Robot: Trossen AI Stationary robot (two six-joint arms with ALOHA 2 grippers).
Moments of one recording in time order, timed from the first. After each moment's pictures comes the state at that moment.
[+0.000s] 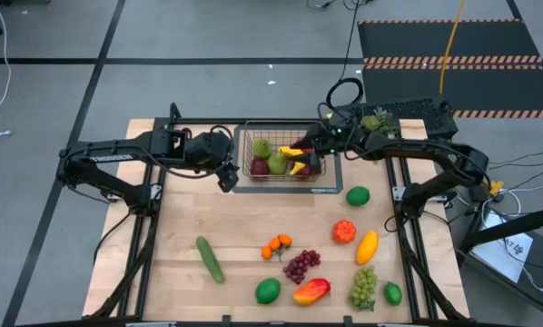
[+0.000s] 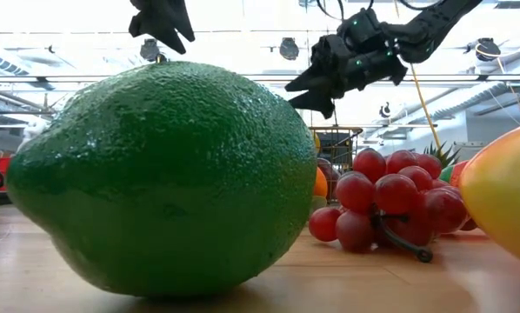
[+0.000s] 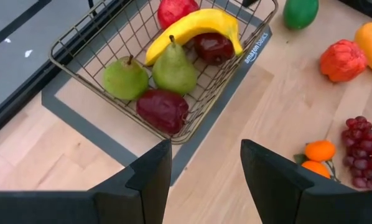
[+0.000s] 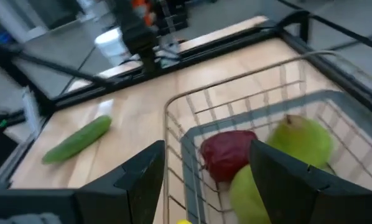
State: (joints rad) left arm 0.08 1.31 1.38 -0.98 -0.23 -0.47; right arm -0.51 1.43 0.79 0.26 -0.52 0.15
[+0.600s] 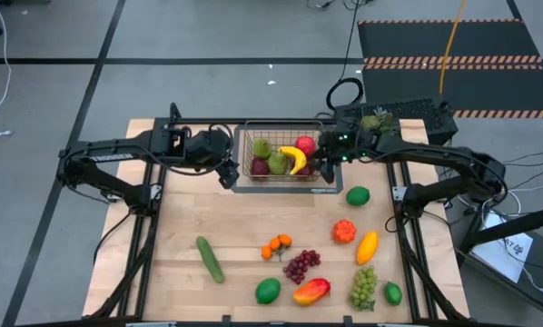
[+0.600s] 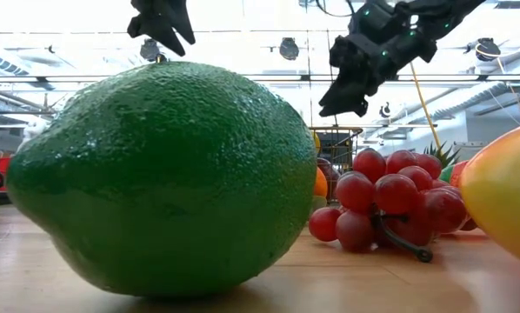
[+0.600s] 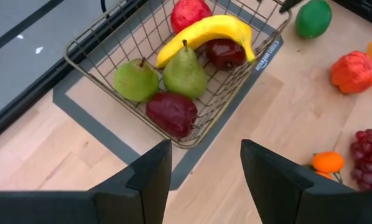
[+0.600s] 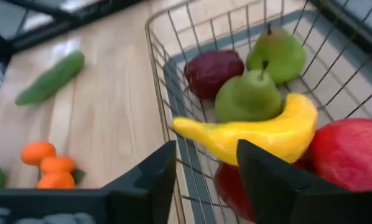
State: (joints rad) left arm 0.09 1.31 1.38 -0.98 -0.26 -0.49; right arm -0.46 1.27 0.80 -0.19 -0.37 0.06
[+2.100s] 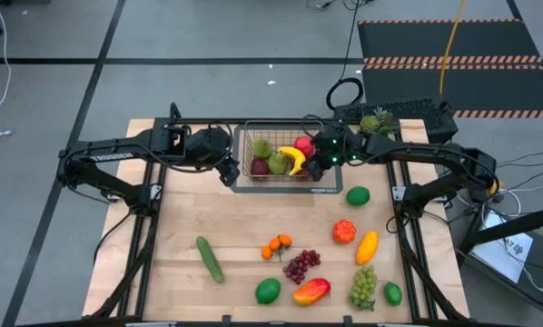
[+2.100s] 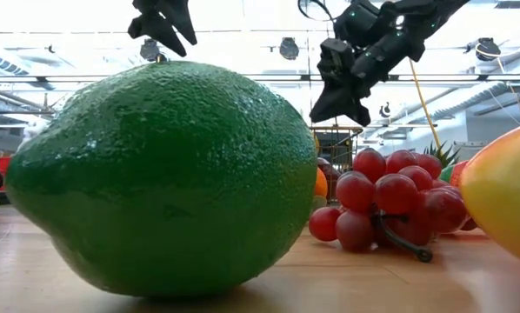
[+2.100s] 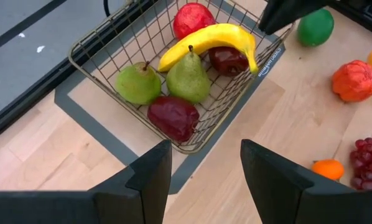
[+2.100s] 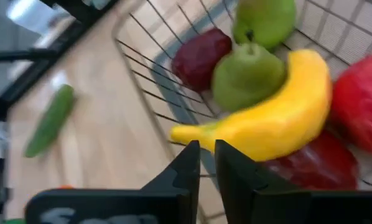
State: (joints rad) left arm 0.11 1.31 1.38 -0.96 -0.25 -0.50; right arm -0.40 1.36 0.86 -0.23 -0.26 0.43
